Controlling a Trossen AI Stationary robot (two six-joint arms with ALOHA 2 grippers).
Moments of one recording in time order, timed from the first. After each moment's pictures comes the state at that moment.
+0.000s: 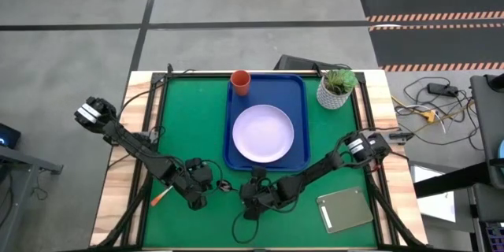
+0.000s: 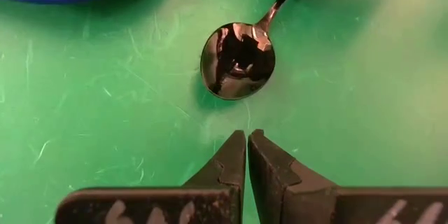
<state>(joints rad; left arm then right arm) -0.63 1.41 0.63 -0.24 -0.27 -0.87 0.44 2.27 1.51 -0.15 0.46 0.41</state>
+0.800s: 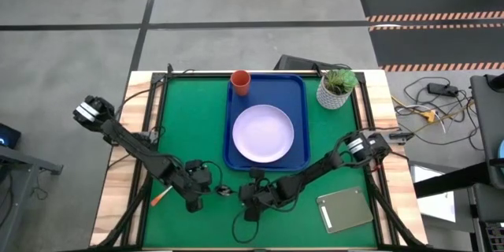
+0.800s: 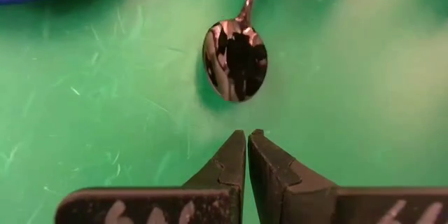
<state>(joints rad) -0.63 1.37 0.64 -0.25 -0.19 -0.80 0.43 2.26 1.51 -0.14 0.40 0.35</state>
